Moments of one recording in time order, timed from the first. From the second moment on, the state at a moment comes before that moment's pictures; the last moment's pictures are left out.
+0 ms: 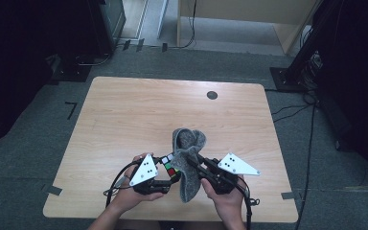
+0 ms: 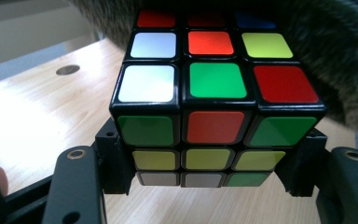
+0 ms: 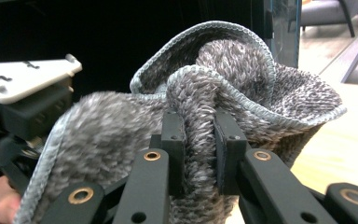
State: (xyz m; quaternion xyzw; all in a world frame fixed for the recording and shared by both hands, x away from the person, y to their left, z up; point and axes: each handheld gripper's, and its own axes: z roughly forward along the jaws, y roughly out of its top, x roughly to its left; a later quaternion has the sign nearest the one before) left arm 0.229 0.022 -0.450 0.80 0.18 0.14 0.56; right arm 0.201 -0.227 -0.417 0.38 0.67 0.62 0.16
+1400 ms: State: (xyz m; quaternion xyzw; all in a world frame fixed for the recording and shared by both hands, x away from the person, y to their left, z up) left arm 0.224 0.005 -0.458 0.84 0.18 0.21 0.47; right arm 0.174 -0.175 -0.416 0.25 0.76 0.53 0.28
